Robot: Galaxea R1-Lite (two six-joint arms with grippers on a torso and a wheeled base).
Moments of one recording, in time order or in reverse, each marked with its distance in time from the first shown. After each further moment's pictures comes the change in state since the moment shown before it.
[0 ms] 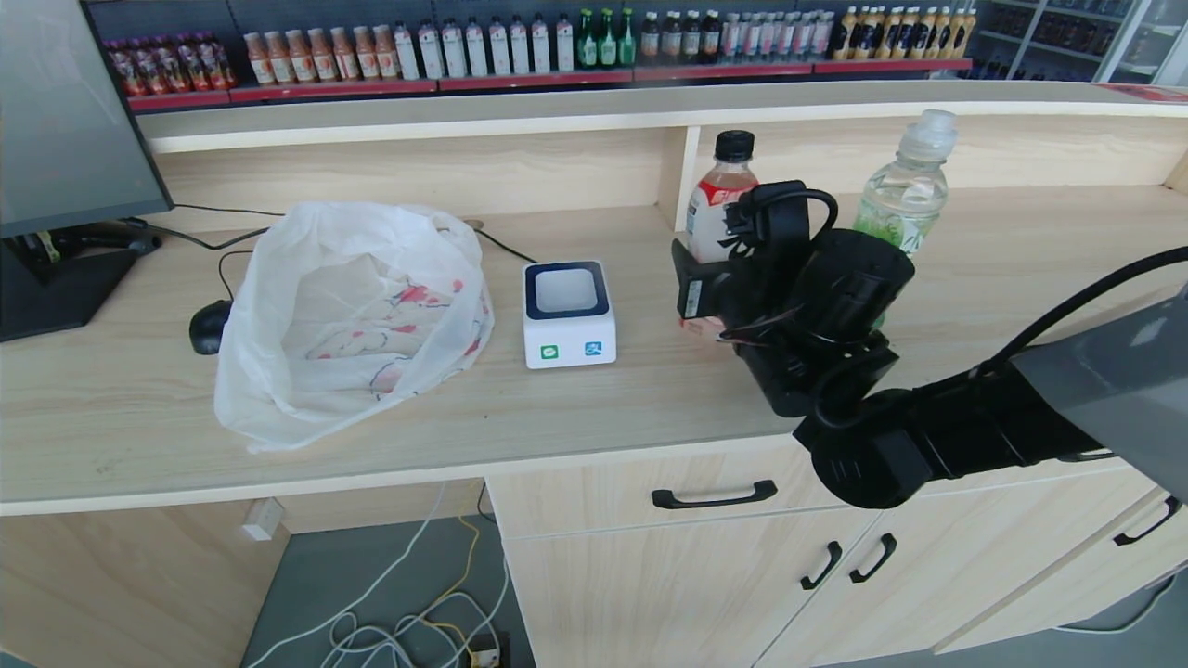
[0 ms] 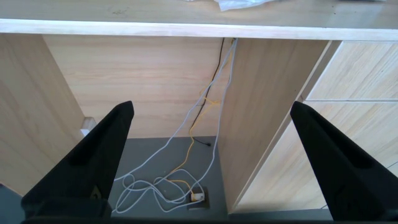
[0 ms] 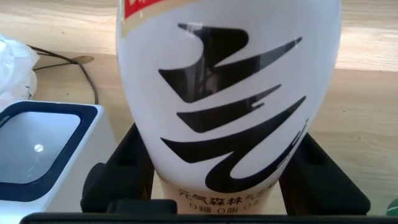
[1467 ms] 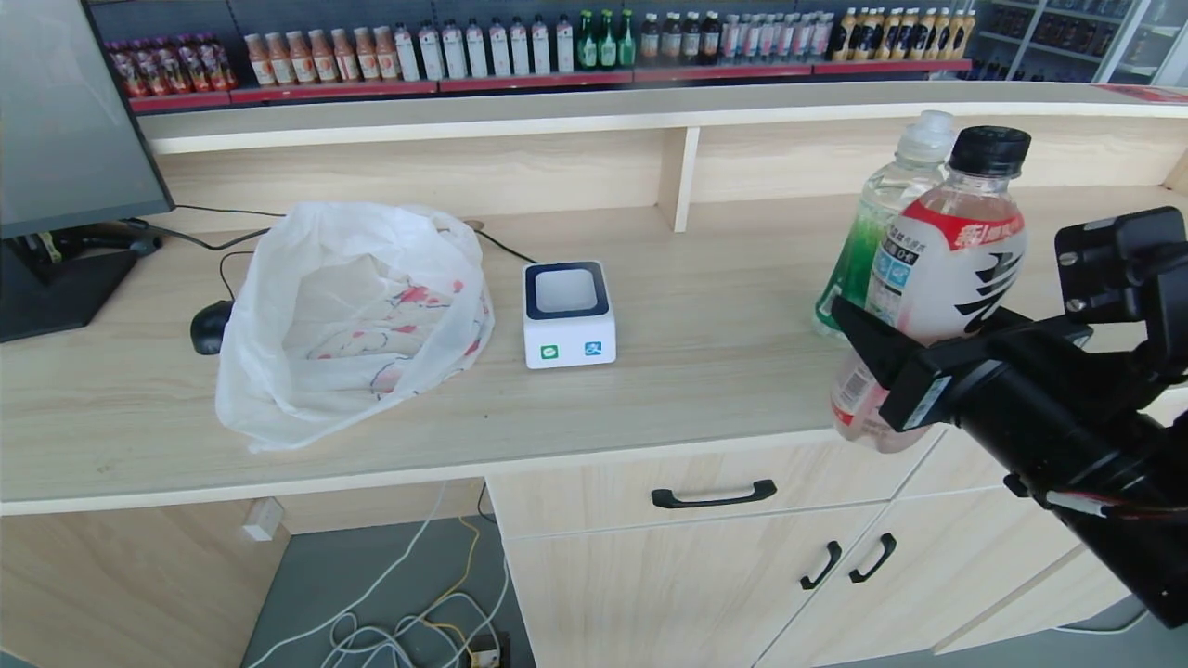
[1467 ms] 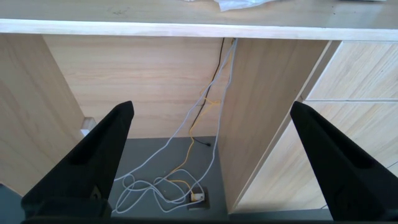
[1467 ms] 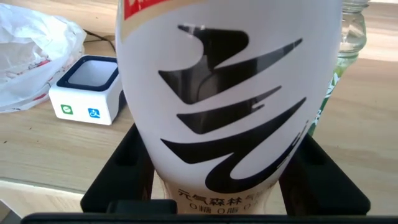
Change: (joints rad) left arm 0.000 0.000 0.000 0.000 0.000 0.000; right arm 0.070 -0.630 0.716 0.000 -0.004 0.001
